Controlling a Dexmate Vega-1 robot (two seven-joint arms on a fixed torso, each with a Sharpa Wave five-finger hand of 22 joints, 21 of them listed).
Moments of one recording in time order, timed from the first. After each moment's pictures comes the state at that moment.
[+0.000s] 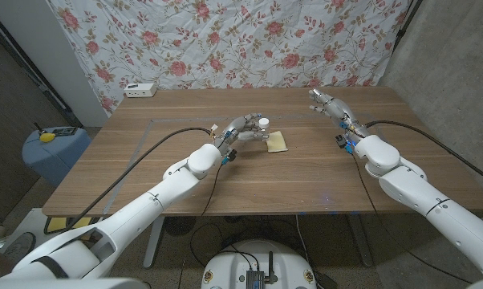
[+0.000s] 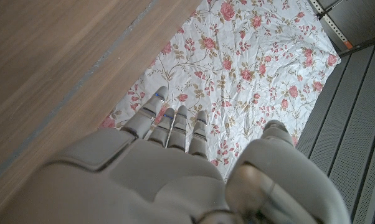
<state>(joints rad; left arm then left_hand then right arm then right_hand) 0.73 0.49 0.67 -1.49 -0.11 -0.11 0.09 1.25 0.01 0.23 -0.14 0.18 0.20 0.11 0.20 0.17 0.78 -0.15 0.20 0.18 0.72 -0.07 0.18 0.16 0.26 -0.04 0.19 0.17 -0.96 -0.76 -0.35 -1.67 0.38 0.20 -0.08 0.34 0.04 0.09 -0.02 0.29 0.27 -0.04 0.19 0.18 0.25 0.05 0.20 0.19 0.15 -0.04 0.20 0.19 0.39 -0.04 0.19 0.17</state>
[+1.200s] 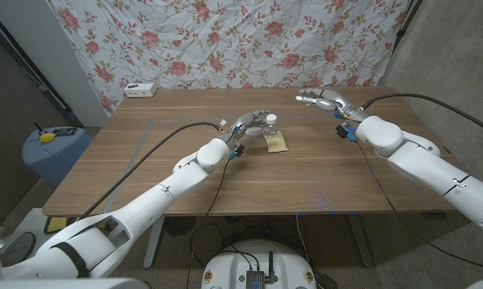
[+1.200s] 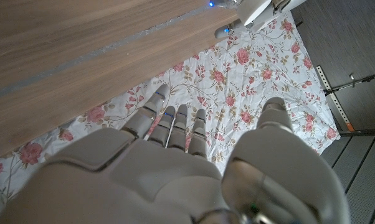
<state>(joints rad) 0.66 0.43 0.71 -1.40 -0.09 -0.14 0.08 1.25 0.02 0.23 -0.14 0.18 0.20 0.11 0.19 0.17 0.79 -0.14 0.20 0.18 0.72 -0.07 0.17 0.16 0.26 -0.04 0.19 0.17 -0.88 -0.92 -0.39 -1.89 0.23 -0.11 -0.04 0.49 0.05 0.13 -0.13 0.20 0.29 -0.02 0.20 0.19 0.26 0.05 0.20 0.20 0.16 -0.04 0.20 0.19 0.41 -0.05 0.19 0.17</state>
